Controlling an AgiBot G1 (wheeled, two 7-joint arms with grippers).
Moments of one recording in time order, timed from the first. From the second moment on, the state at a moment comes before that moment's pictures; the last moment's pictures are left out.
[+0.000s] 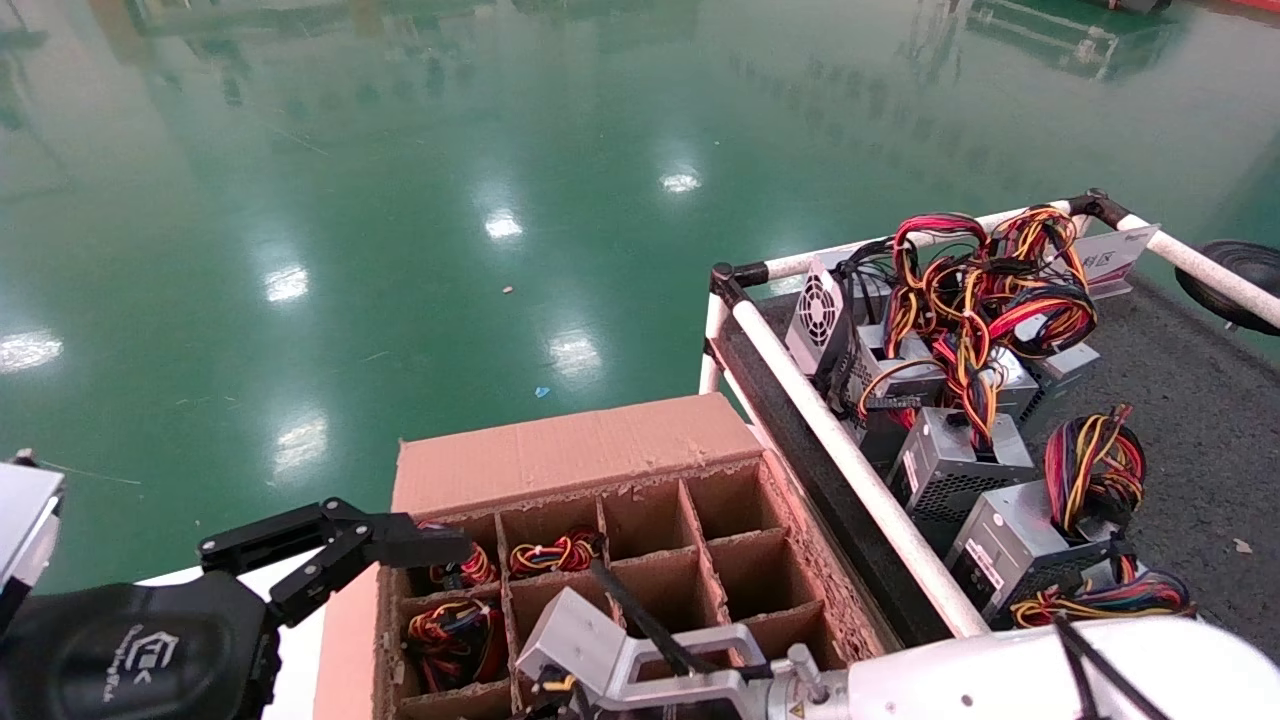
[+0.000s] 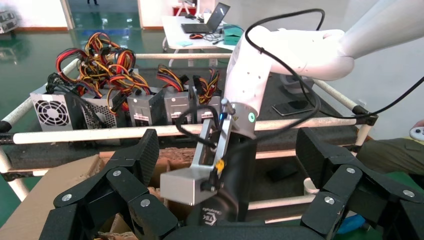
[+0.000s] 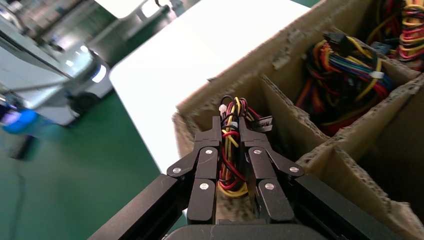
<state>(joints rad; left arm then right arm) -1.09 0.59 0.33 -1.27 0.70 1.48 -0.16 1.21 -1.09 -0.69 1.36 -1.46 -1.17 0.76</state>
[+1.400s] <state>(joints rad) -1.09 0.59 0.33 -1.27 0.70 1.48 -0.16 1.46 -0.77 -0.40 1.34 -1.12 -1.15 1.28</state>
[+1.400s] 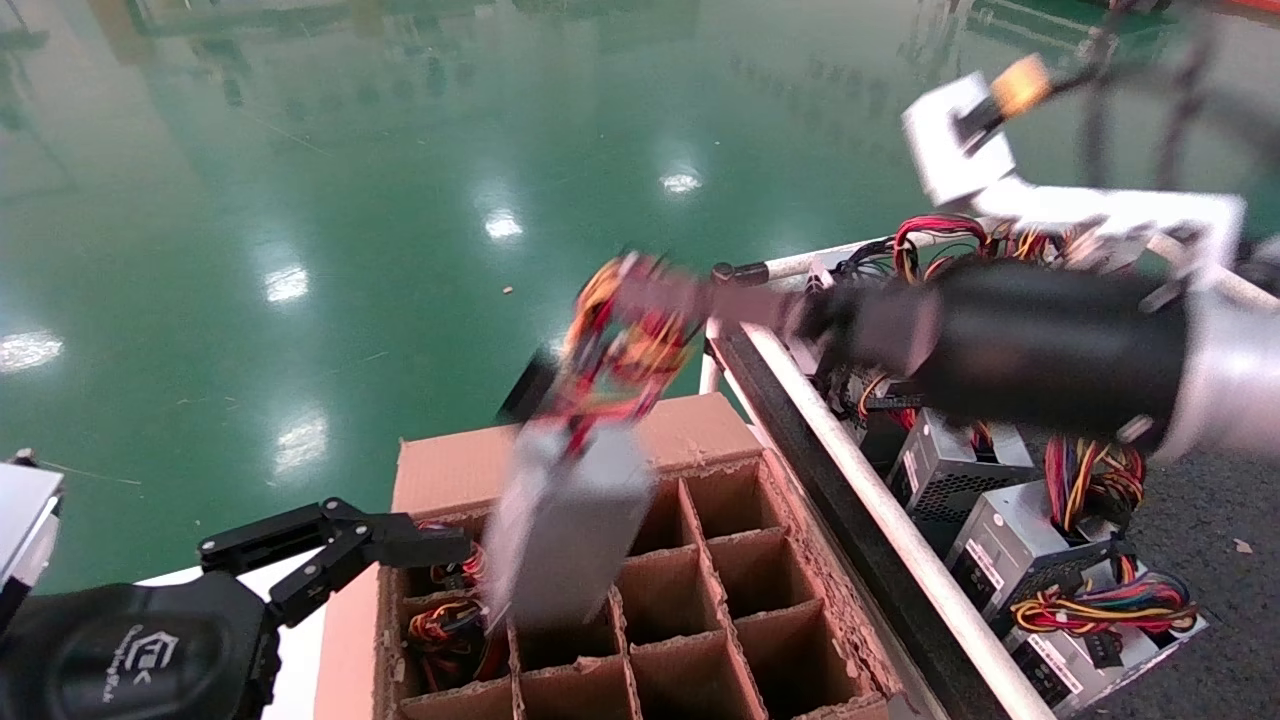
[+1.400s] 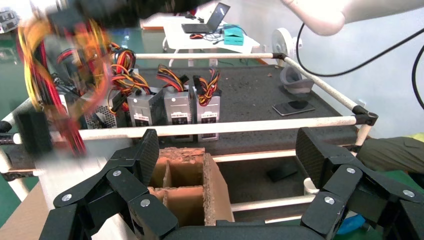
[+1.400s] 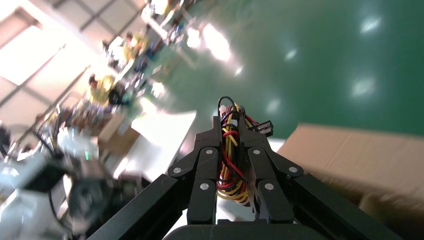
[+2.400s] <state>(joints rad) -1.09 0.59 0.33 -1.27 0.70 1.48 -0.16 1.70 -0.51 -0.14 0.64 -1.01 -1.31 0.83</state>
